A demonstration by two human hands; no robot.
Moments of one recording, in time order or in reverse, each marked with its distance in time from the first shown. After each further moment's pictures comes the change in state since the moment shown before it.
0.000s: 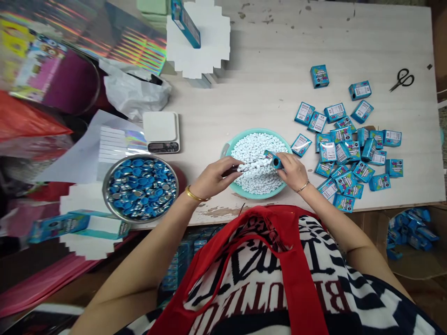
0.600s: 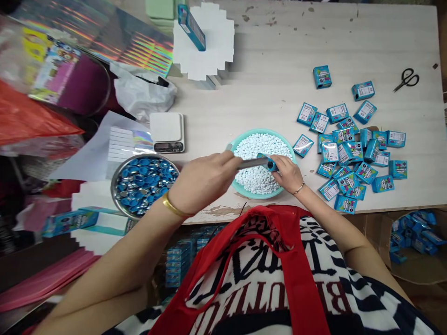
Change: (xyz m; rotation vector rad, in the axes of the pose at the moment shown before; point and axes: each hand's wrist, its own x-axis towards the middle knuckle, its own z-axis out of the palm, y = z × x) left_hand 0.010 0.101 -0.054 0.685 -0.179 -0.118; right_hand 0.005 -0.017 0.010 0.089 0.001 -0.013
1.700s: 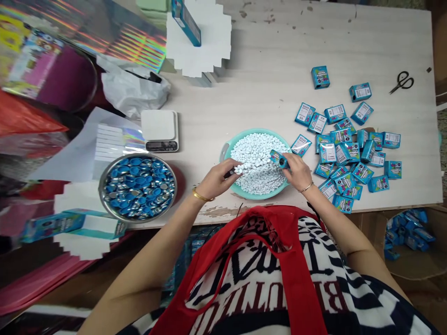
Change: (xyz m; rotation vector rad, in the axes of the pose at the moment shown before) left_hand 0.015 -0.045 0.132 -0.718 0.175 0.064; right_hand -0.013 0.030 -0.015 -0.079 0.048 0.065
